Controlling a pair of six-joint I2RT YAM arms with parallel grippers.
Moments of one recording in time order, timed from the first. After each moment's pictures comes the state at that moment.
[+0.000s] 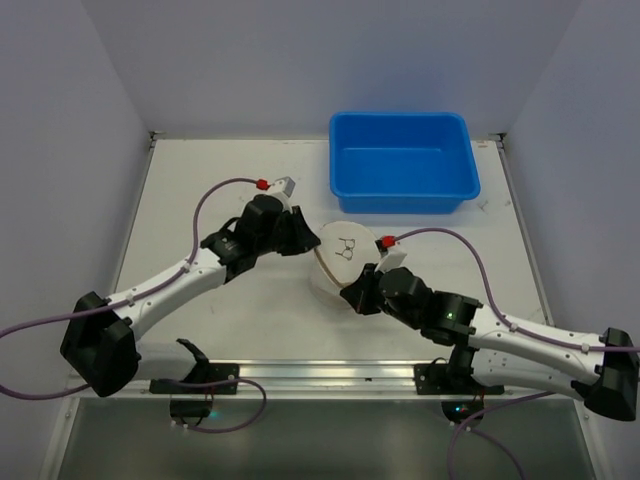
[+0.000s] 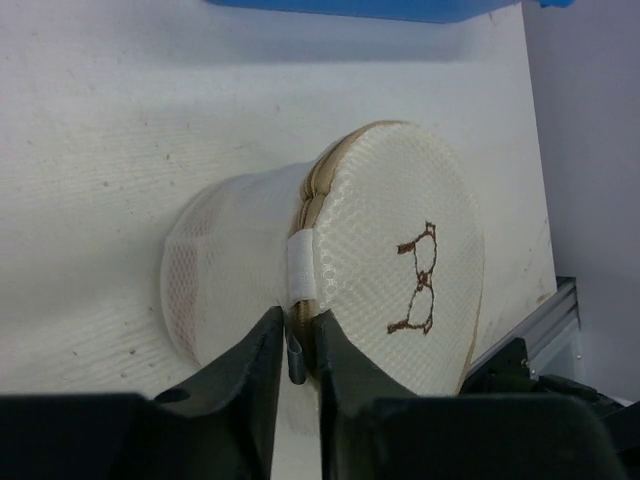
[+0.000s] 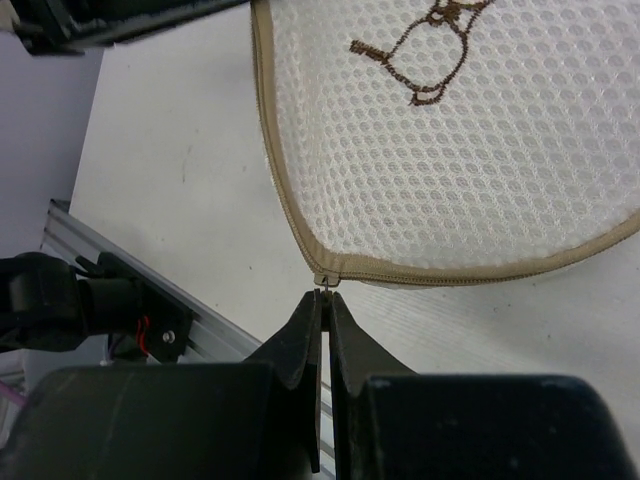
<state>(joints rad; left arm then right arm) -0.68 1.28 0.89 -0.19 0.07 -0.75 1.12 0.89 0.61 -0.24 0.33 0.89</state>
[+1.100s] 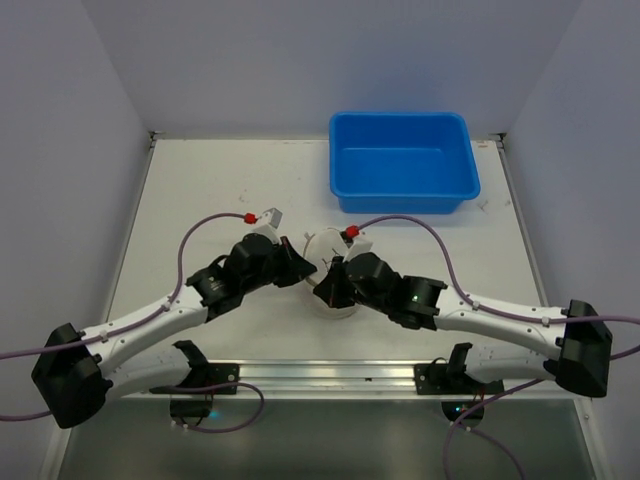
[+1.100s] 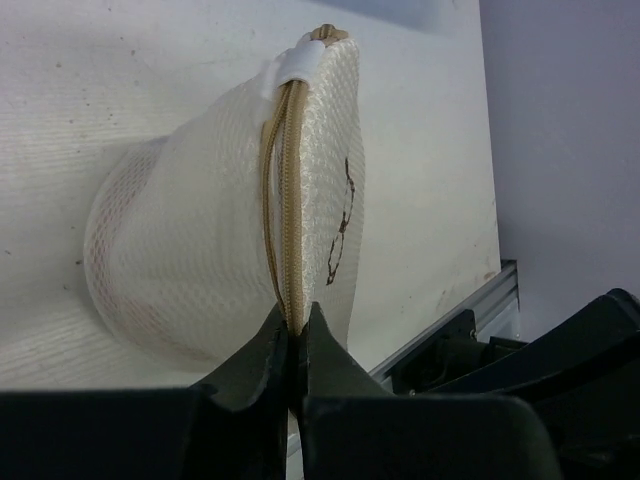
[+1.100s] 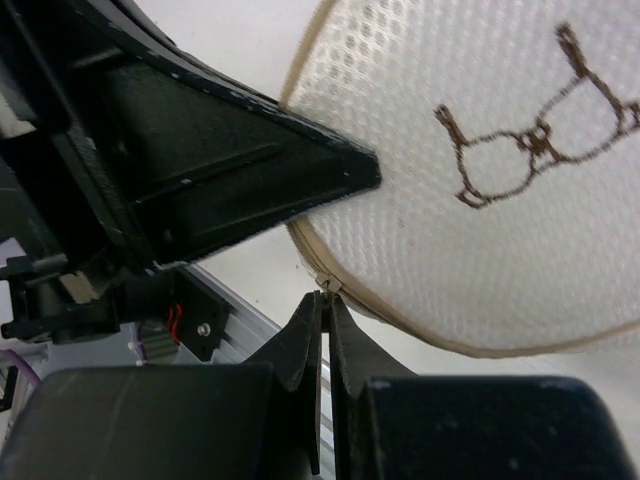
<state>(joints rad) -0.80 1.06 0.64 -0.09 0.00 -0.94 1.13 1.17 0.80 -0.20 0.21 0.87</state>
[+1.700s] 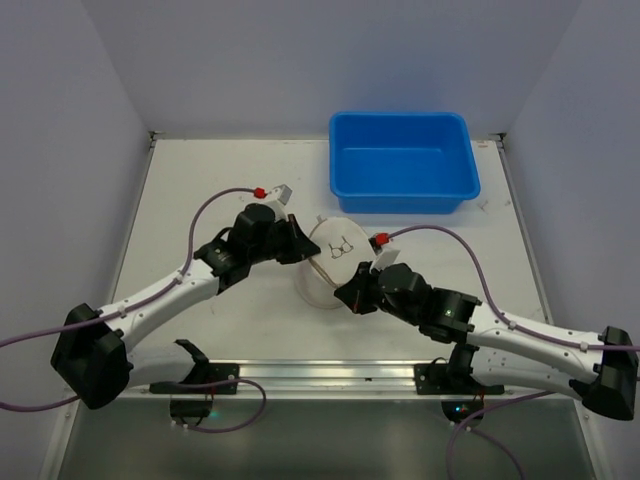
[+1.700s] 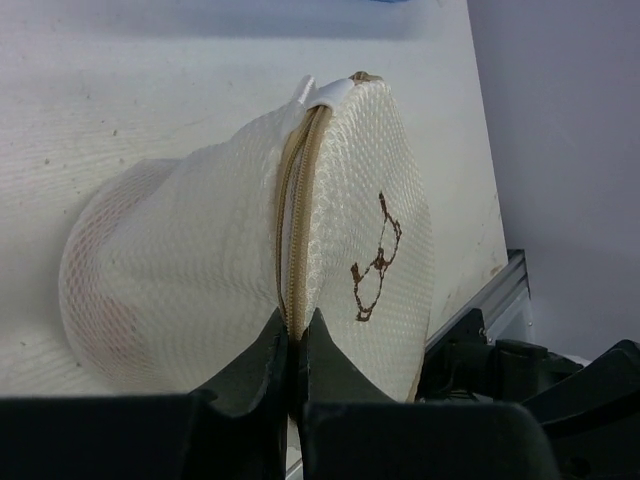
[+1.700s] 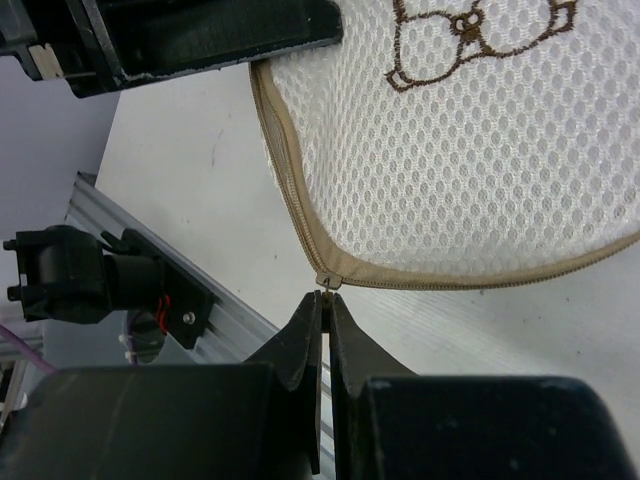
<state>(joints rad) -0.67 1.20 0.79 -0.13 0.15 -0.80 1.11 0.92 0.64 -0.21 0.24 0.84</state>
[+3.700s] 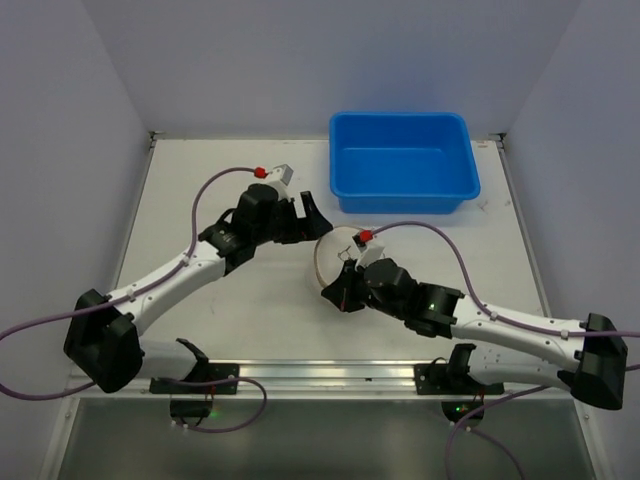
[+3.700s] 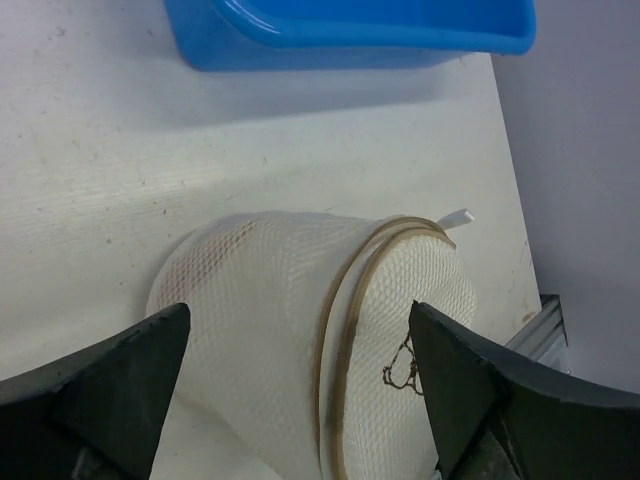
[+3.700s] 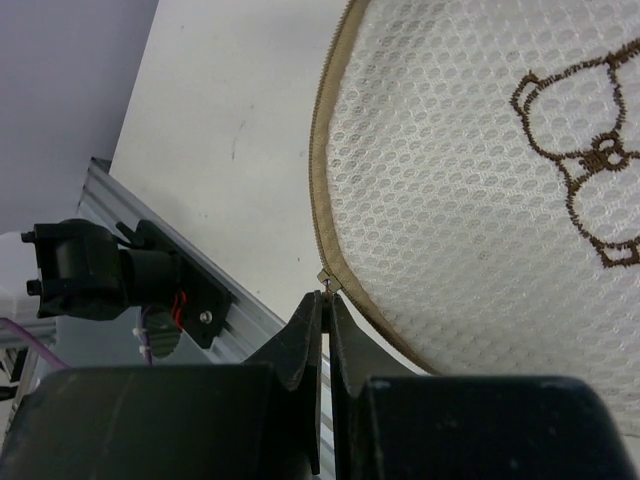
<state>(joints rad) -0.63 1.33 0.97 -0.16 0.13 -0.69 1.11 1.02 0.68 -0.14 0.19 0.83</state>
